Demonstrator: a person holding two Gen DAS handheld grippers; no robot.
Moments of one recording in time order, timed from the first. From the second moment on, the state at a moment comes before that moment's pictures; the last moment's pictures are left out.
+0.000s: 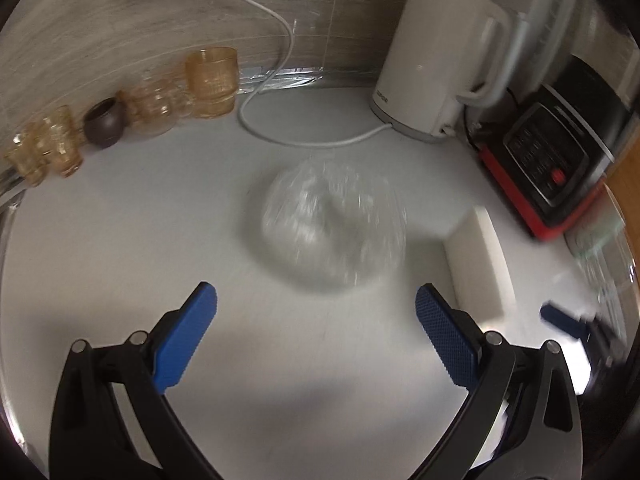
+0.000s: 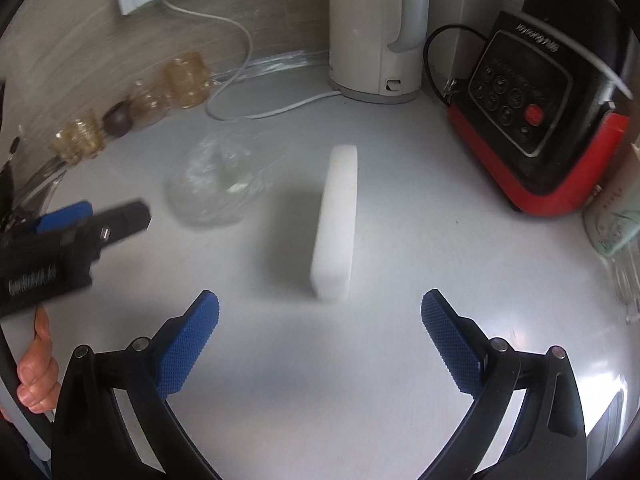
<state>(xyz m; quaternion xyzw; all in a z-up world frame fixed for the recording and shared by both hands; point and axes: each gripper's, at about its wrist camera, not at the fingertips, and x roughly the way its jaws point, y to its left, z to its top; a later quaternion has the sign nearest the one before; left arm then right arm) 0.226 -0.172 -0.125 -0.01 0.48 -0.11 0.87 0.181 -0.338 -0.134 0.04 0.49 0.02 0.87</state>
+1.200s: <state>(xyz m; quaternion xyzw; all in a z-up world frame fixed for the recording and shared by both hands) 0.258 -0.175 -0.138 -0.01 0.50 -0.07 0.86 0.186 -0.347 -0.141 0.06 0.48 0.04 0.87</state>
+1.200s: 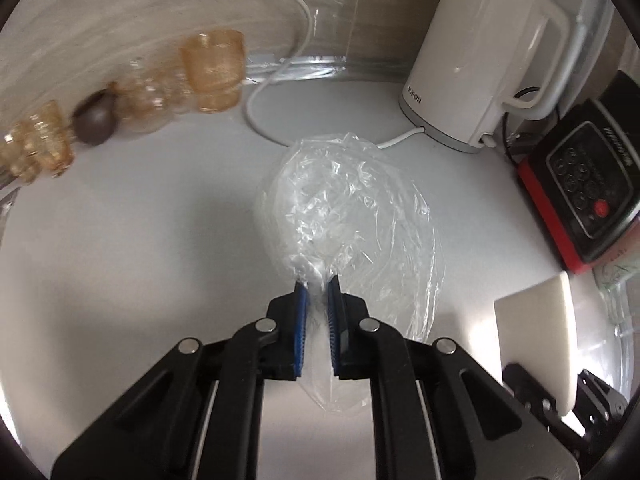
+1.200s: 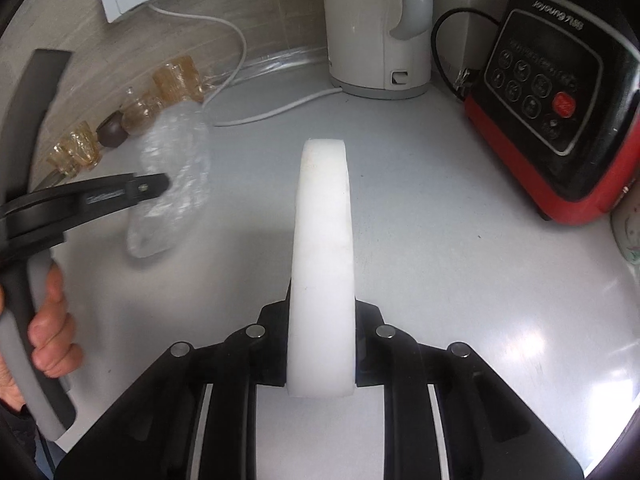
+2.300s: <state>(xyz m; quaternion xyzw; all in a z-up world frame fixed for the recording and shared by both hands) -0.047 -0.056 -0.055 0.03 0.48 -0.13 0.87 -0.079 -0.228 -0.084 0.07 0.49 0.02 0.87</state>
